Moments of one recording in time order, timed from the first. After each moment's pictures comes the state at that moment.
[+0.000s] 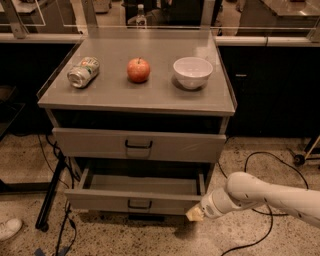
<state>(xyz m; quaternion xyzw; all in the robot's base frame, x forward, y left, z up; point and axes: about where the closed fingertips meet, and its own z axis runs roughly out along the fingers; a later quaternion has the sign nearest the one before) 0.475 -0.131 0.423 -0.34 0.89 0.26 0.14</state>
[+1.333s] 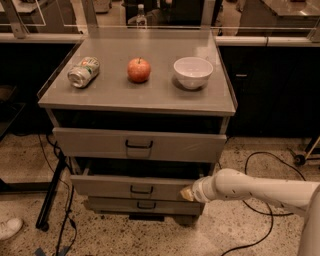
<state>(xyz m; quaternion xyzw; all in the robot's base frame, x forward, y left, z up) 0.569 -0.118 0.418 -0.30 0.90 0.19 0.26</state>
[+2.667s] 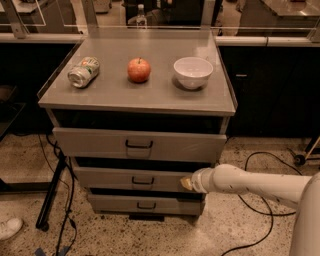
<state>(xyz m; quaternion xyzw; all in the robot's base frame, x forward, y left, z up) 0.619 -0.123 0.435 -0.27 0.89 0.16 0.32</state>
